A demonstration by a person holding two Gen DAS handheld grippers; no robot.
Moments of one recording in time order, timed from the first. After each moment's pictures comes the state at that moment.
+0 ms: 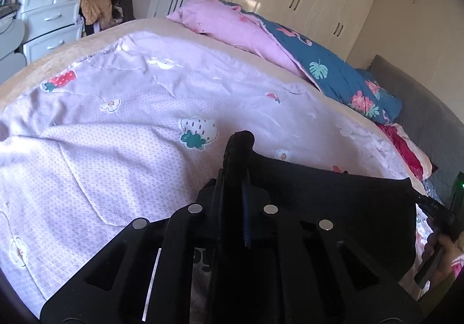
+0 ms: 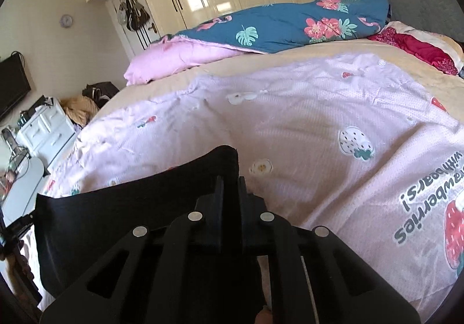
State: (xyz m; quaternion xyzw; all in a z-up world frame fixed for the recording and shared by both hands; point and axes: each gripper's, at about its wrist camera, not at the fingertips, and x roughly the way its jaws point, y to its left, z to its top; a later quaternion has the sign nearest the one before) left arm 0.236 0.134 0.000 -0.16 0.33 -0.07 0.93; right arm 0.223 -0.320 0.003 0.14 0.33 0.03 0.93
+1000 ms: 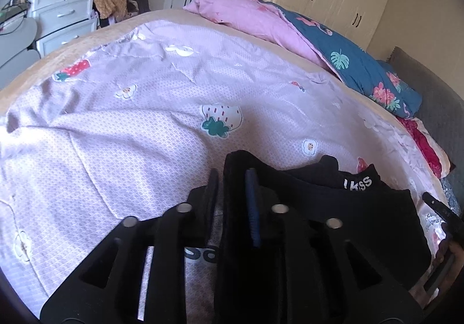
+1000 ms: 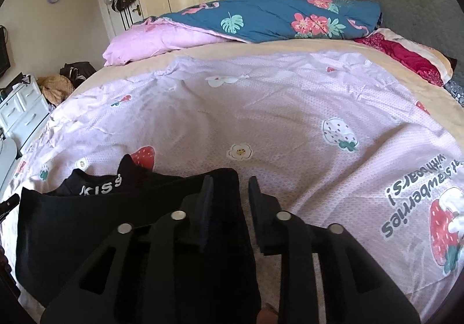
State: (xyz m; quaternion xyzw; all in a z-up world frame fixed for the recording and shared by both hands) left arm 0.240 0.134 -0.013 -0.14 0.36 -0.02 0.92; right arm 0.226 -0.306 -0.015 0.08 0.36 -0.03 0.93
